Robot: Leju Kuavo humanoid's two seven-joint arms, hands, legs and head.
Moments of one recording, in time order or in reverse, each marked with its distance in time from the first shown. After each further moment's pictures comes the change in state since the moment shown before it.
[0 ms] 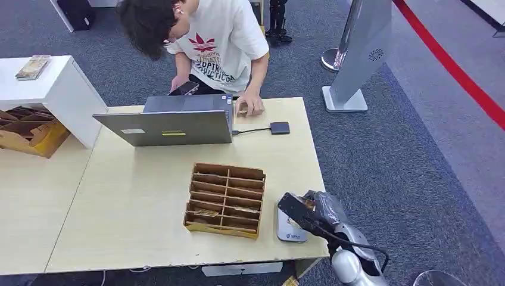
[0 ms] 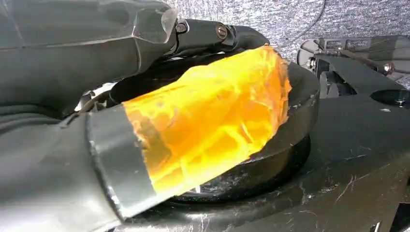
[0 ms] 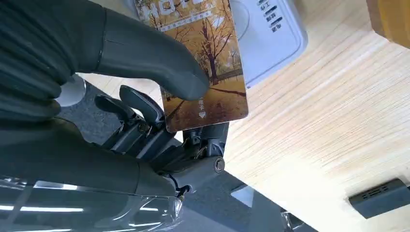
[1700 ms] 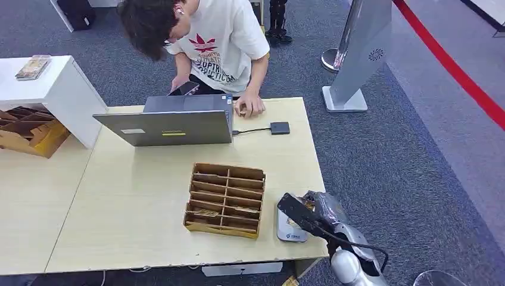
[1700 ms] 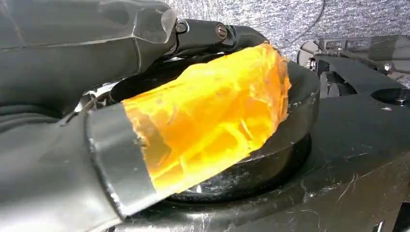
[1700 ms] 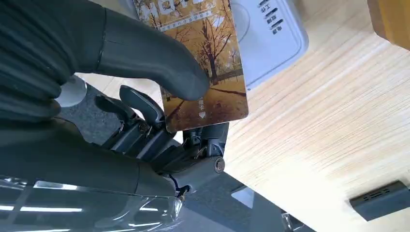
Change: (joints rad) left arm 0.000 0.000 -0.016 0.000 0.016 0.000 0.000; right arm 0.000 0.001 0.002 0.003 0.001 0.000 0.003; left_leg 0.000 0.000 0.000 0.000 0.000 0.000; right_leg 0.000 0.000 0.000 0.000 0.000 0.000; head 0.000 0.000
